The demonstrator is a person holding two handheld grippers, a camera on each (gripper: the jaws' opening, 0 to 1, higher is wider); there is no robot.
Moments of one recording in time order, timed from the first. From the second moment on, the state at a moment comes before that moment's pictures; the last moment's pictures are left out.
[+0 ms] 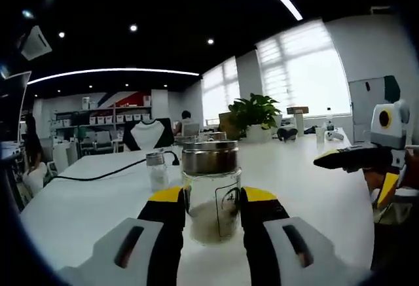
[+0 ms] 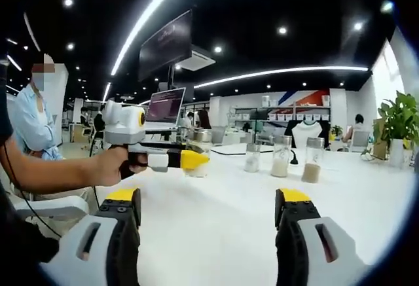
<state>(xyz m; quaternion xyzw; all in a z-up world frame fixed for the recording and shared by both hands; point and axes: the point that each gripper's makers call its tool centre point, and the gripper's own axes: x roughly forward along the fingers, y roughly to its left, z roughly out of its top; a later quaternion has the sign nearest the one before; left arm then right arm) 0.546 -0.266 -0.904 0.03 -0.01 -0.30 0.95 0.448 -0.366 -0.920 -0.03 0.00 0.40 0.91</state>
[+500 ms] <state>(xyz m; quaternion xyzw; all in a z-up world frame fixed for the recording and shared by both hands) 0.573 -0.249 -0.927 -0.01 0.02 -0.29 0.96 0.449 -0.369 -0.926 -0.04 0.01 0.40 0.91</state>
